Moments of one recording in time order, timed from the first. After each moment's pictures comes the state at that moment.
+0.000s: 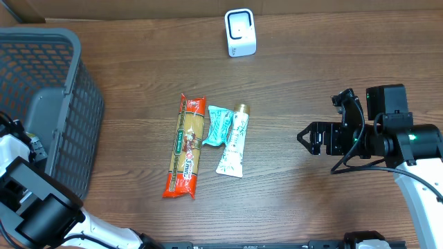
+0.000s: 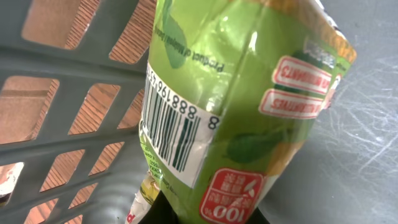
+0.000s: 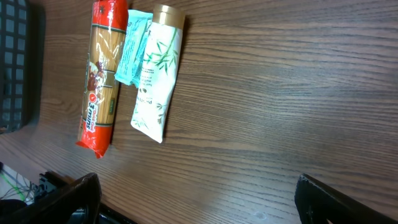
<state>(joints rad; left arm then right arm) 0.85 1.94 1.30 -0.50 -0.29 0.34 0.07 1.19 1.12 -1.11 -0.49 0.10</state>
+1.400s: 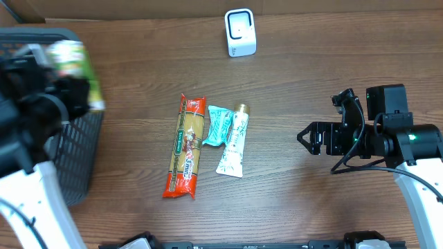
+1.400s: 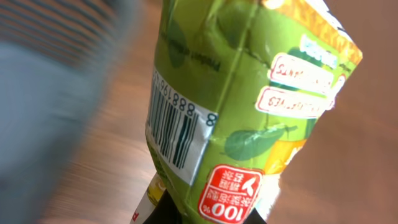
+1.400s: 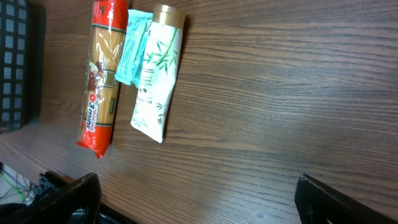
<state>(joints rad) 0.39 1.31 1.69 -1.22 0.42 -0.15 0.07 1.19 1.12 -1.10 -0.49 0.10</state>
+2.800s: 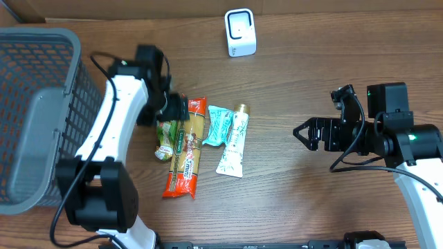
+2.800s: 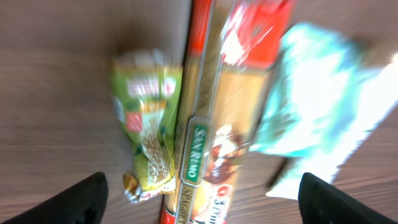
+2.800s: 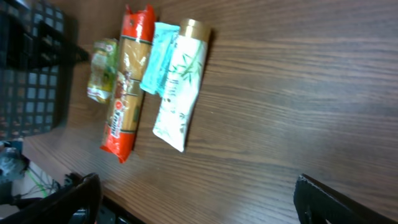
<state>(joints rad) -0.08 1.81 1.54 -1.23 0.12 -0.16 0.08 1.19 1.12 -1.04 -0.57 0.14</state>
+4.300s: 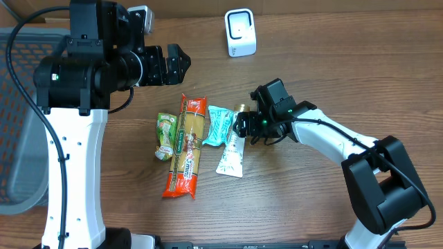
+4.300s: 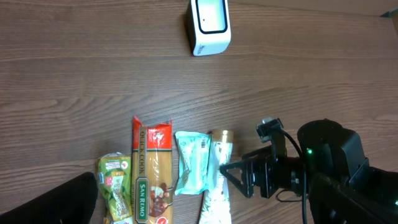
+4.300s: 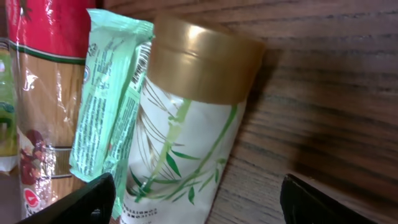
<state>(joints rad) -0.08 1.58 2.00 -1.31 0.29 -0.16 0.50 1.86 1.12 -0.37 -0.35 0.48</state>
